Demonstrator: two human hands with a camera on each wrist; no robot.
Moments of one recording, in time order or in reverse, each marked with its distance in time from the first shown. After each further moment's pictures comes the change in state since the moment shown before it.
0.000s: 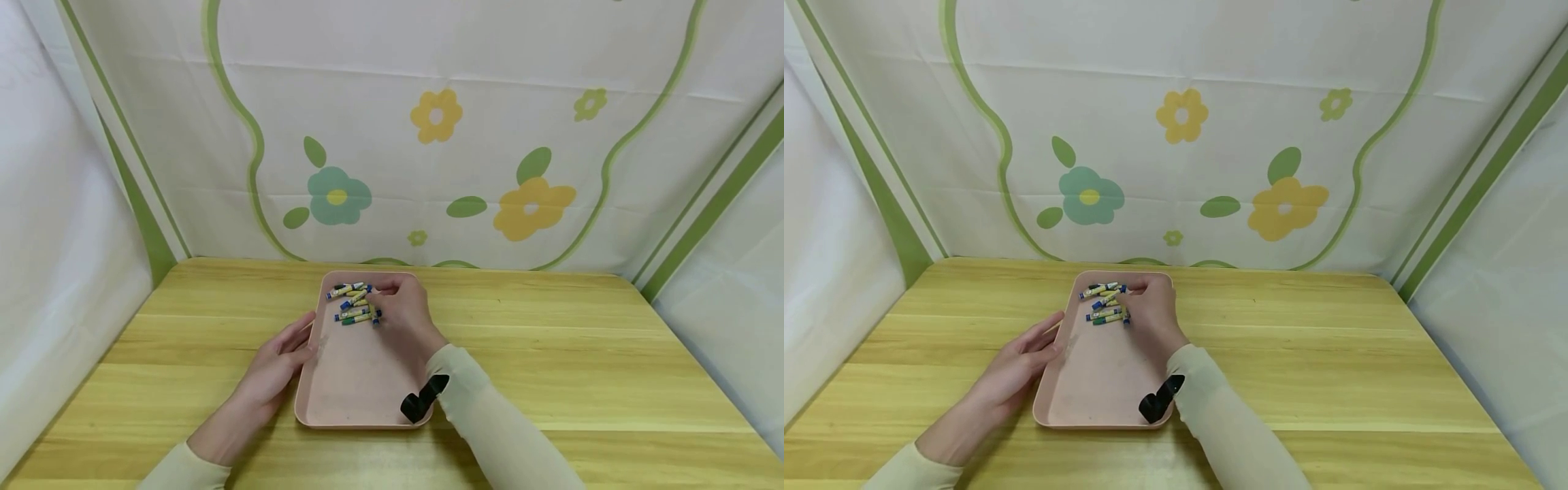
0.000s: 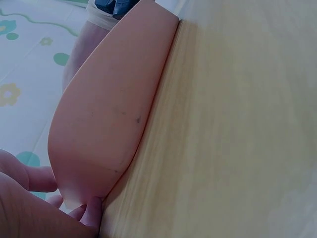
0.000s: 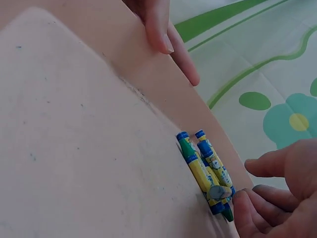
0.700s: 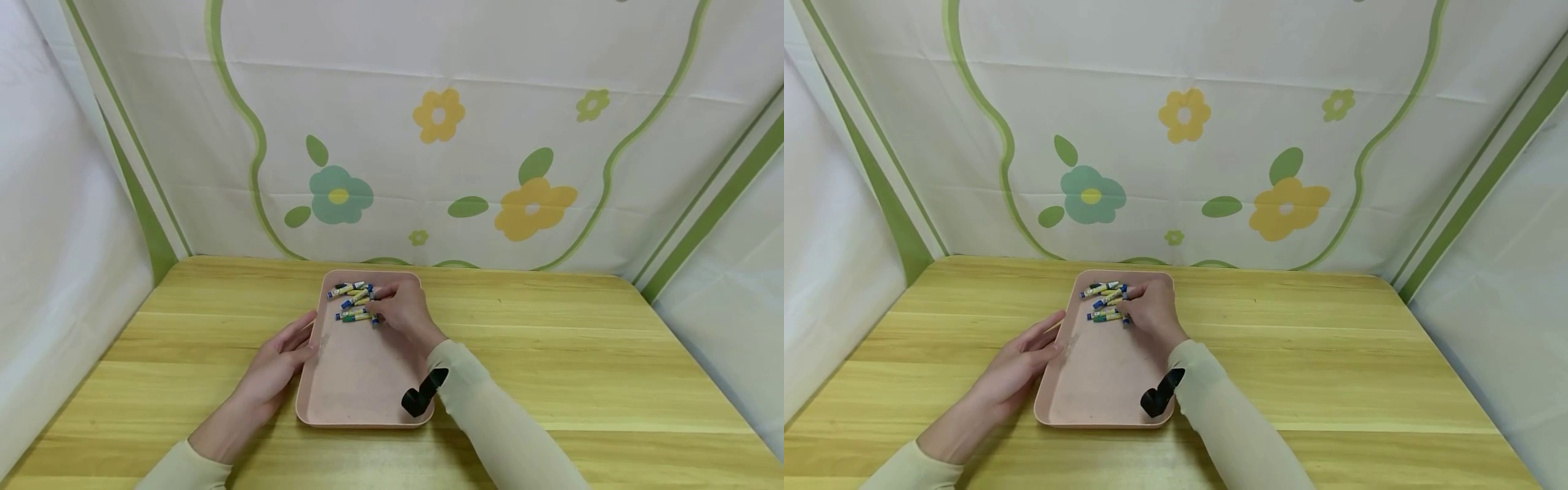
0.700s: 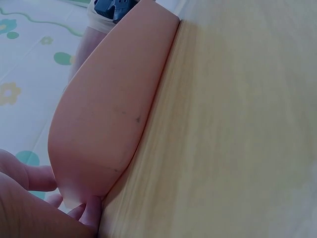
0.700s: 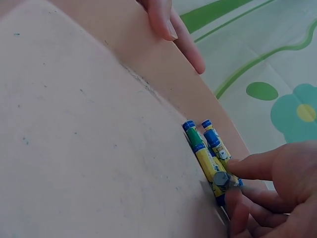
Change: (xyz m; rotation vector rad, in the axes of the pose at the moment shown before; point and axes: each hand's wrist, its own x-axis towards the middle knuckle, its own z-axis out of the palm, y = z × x) left_hand 0.000 0.000 0.000 -0.006 0.005 0.000; right_hand 0.008 0.003 0.003 -0.040 -0.062 0.047
